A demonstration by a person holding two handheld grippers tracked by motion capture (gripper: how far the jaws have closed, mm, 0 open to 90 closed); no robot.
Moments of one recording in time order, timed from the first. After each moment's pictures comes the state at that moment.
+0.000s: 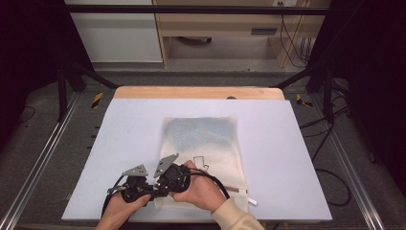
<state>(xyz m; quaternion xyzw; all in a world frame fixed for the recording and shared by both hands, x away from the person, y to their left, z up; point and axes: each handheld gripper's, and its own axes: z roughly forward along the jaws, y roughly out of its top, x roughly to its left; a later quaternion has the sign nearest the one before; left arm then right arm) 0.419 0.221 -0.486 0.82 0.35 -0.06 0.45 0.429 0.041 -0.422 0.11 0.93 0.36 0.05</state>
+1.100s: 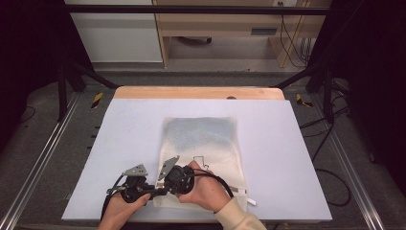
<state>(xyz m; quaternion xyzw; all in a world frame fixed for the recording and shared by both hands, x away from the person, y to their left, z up) 0.416 0.220 -0.479 0.82 0.37 -0.04 0.44 0.427 0.032 -0.424 0.11 0.94 0.31 0.06</state>
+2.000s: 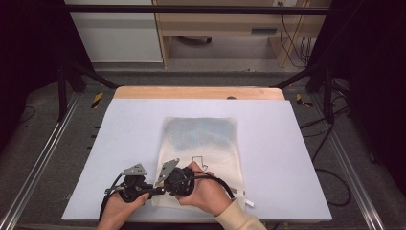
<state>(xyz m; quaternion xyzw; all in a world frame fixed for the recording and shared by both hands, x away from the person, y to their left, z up) 0.414 0.220 -0.474 0.83 0.37 -0.02 0.42 0.418 0.031 -0.416 0.09 0.94 0.31 0.09</state>
